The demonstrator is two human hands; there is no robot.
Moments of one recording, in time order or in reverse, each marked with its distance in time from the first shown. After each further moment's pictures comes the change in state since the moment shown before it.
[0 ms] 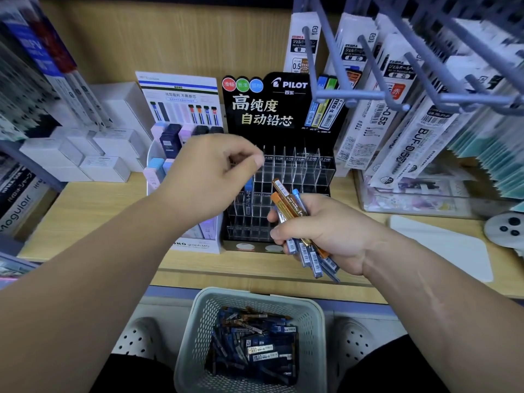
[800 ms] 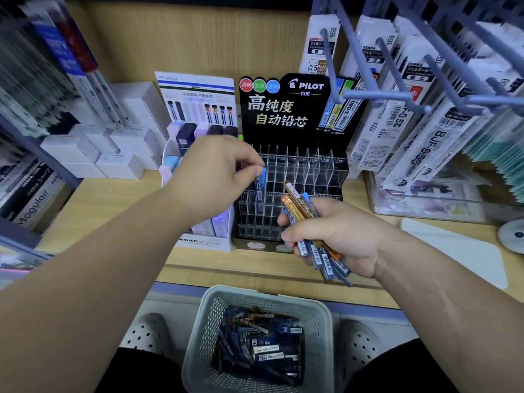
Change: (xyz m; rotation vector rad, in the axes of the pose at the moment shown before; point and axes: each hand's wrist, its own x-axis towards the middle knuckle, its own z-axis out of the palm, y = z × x) left_hand -0.003 -0.004 -0.009 0.136 -0.036 -0.005; right_hand 0.000 -0.001 0.004 0.087 -0.040 0.088
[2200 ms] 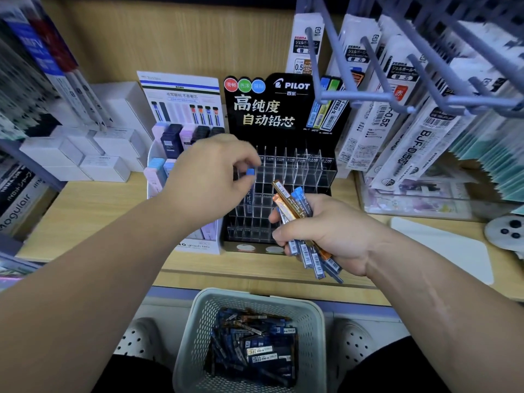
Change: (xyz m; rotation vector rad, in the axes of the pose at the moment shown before) left_hand 0.006 -0.008 0.017 0.095 0.050 0.105; right_hand 0.003 0.002 -0.008 -0.110 0.048 -0.092
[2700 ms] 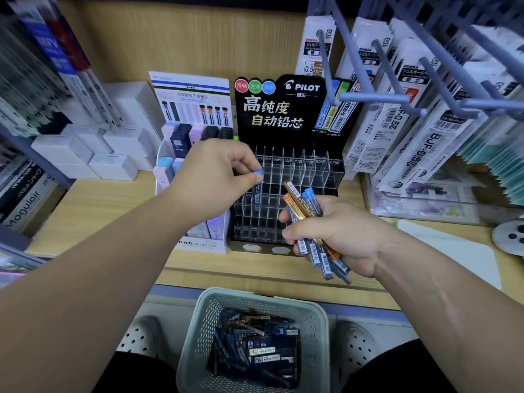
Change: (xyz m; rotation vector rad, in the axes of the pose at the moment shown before) left_hand -0.003 -0.002 -0.003 -0.296 -0.036 -0.230; right_hand -0.002 -0.003 0.001 0.081 0.038 0.049
